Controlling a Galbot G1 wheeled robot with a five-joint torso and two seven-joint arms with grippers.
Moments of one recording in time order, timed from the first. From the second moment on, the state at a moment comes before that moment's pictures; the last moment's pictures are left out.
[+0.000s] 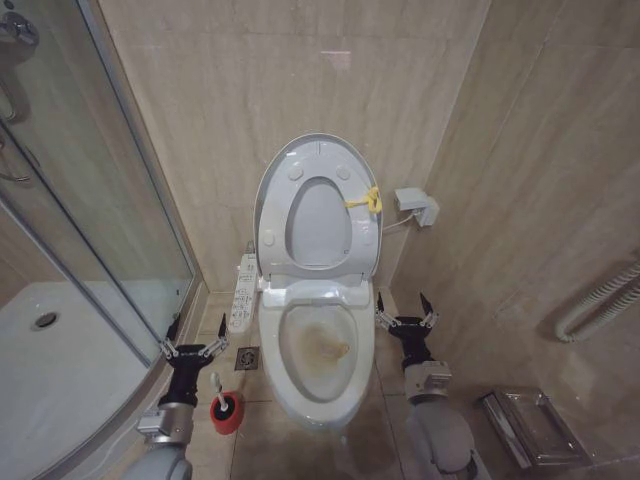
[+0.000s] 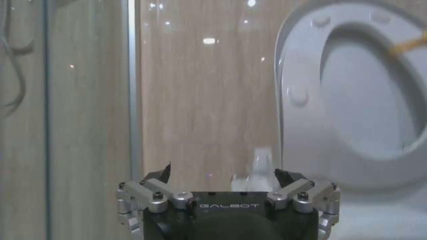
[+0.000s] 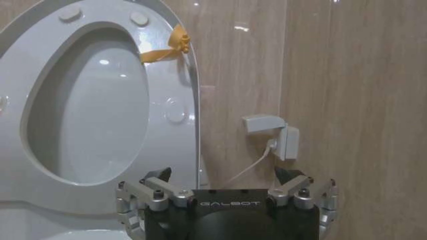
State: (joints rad) left arm 1.46 -1.34 -0.53 -1.83 -0.15 -0.37 -0.09; right arm -1.35 1.45 0.45 1.99 0.03 0.02 0.23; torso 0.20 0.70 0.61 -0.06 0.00
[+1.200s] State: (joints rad) left arm 1.20 -1.36 -0.44 -1.11 -0.20 -0.53 -0.01; right arm -1.35 1.45 0.45 1.99 0.03 0.02 0.23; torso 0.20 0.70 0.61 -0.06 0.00
